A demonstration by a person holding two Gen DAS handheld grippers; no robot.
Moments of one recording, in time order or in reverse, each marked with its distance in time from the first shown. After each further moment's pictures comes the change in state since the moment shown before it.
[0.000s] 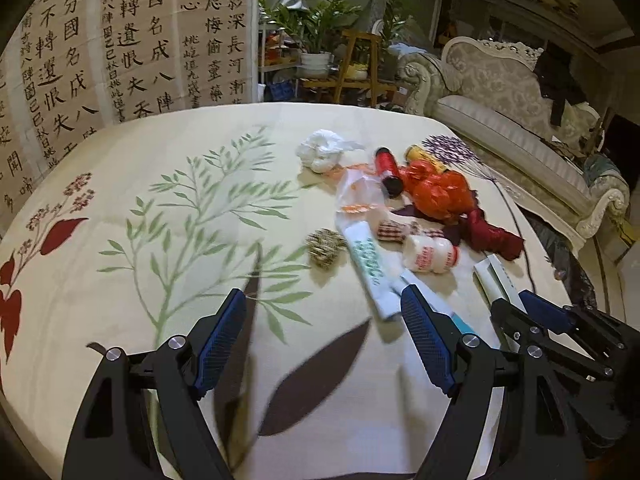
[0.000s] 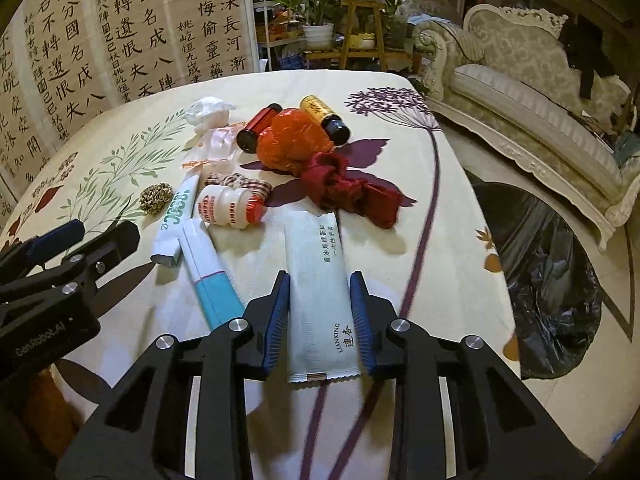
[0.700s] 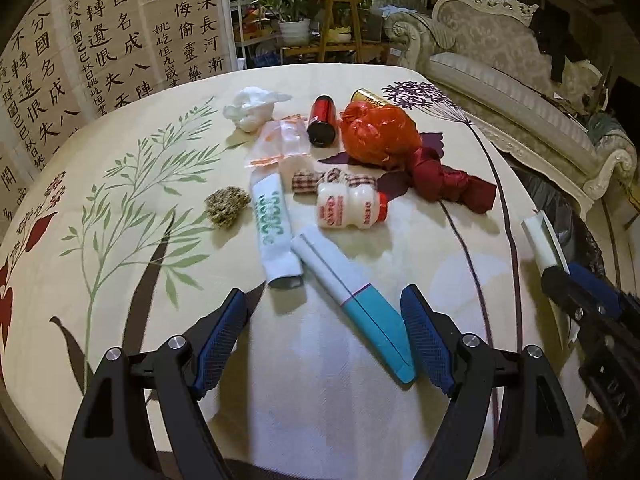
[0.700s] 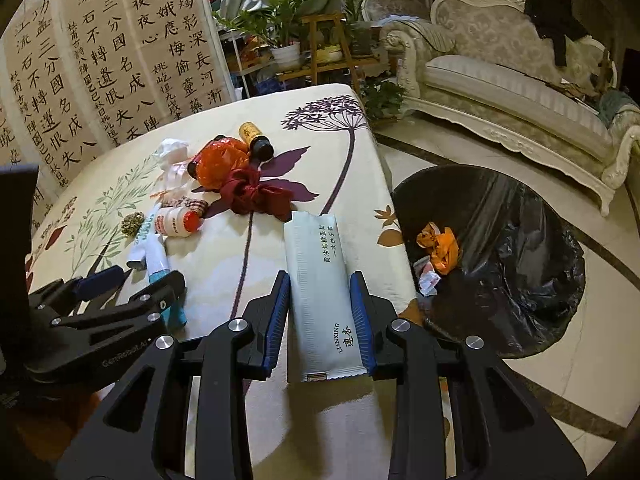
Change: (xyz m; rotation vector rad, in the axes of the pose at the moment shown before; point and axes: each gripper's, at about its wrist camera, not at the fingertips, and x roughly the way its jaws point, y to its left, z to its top) left arm 0.020 -0.065 -0.016 0.074 0.123 0.053; right arm -0.027 -0.063 -0.016 0.127 -0.060 0.047
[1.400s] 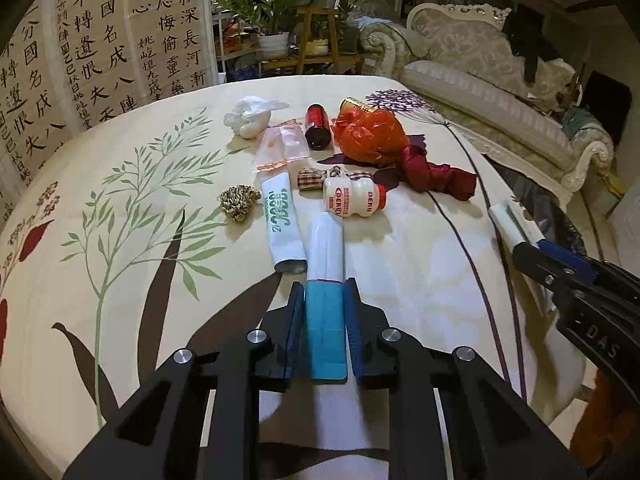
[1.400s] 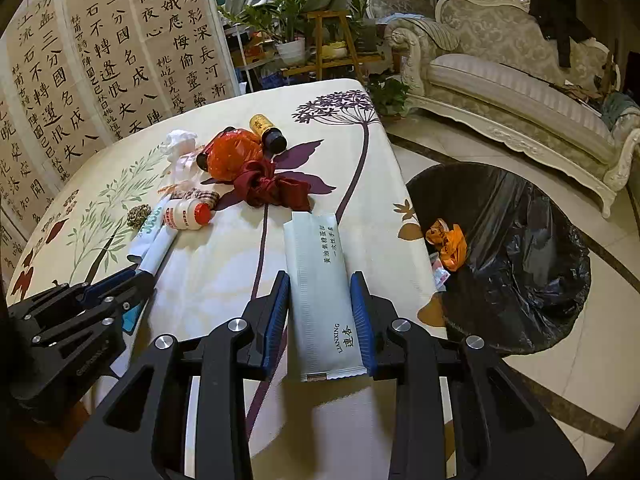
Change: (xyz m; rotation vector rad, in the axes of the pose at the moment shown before) left arm -0.014 0.016 -0.012 0.047 -0.054 -0.089; right arm 0.004 0.012 -0.003 -0.014 0.018 -0.012
